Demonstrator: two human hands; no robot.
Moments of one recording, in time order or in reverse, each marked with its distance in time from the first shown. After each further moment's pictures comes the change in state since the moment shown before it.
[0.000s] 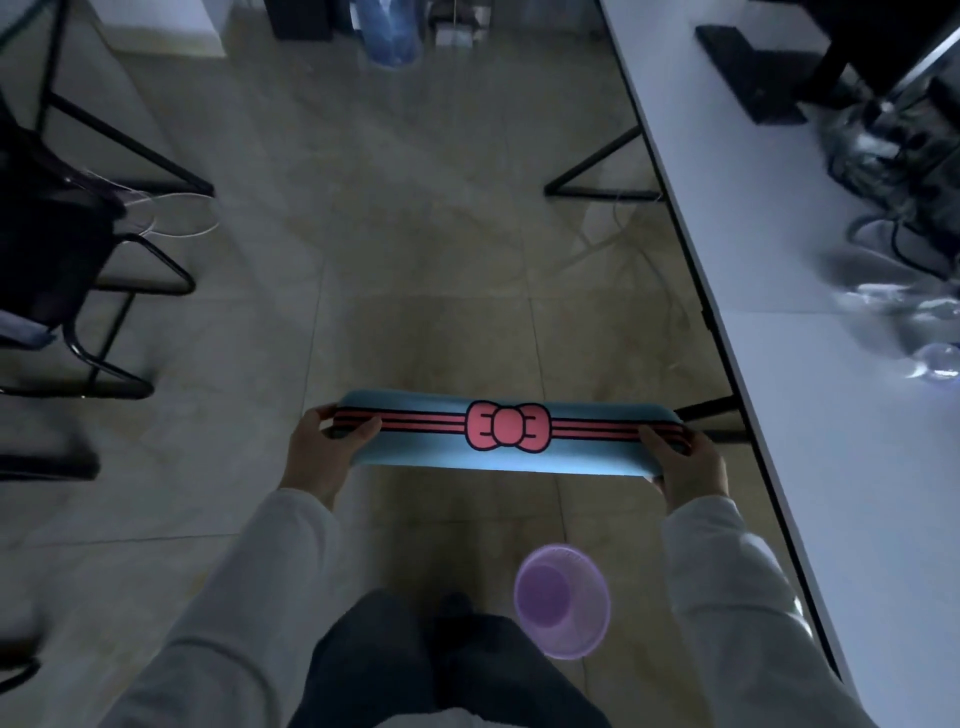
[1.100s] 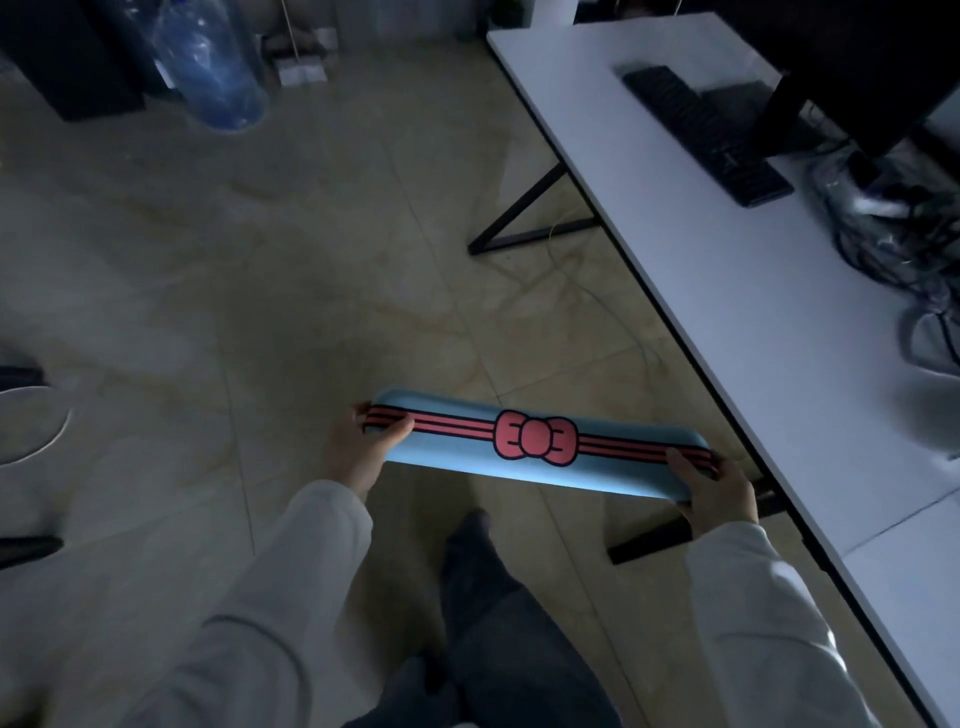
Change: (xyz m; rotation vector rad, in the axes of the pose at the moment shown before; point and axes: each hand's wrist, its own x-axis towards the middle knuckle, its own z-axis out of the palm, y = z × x) left_hand 0.440 0.282 0.201 0.345 -0.325 0.071; right_hand 0.317 -0.210 0.203 0.122 0.362 0.186
